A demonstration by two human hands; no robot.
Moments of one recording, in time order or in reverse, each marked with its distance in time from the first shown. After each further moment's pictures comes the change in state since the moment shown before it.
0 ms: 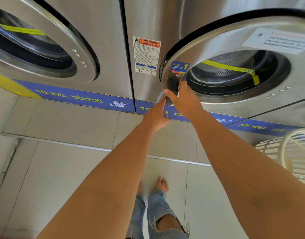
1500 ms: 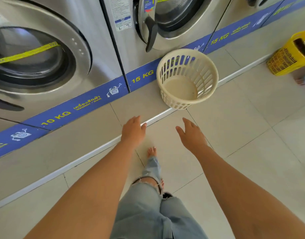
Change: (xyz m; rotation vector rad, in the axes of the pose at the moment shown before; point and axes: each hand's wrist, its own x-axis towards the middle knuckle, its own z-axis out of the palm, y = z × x) left_hand -0.179 0.241 0.401 0.557 -0.195 0.247; right_hand -0.430 0.480 -0.133 0.128 0.147 0.593
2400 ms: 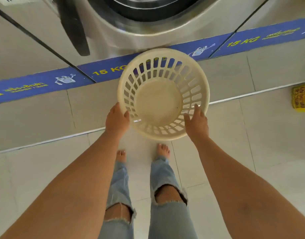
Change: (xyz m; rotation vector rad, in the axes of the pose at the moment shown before) left_hand 0.312 0.172 0.095 -0.373 0.109 -0.519; right_hand 0.403 0.163 -0.117 -0.033 -0.057 0.105
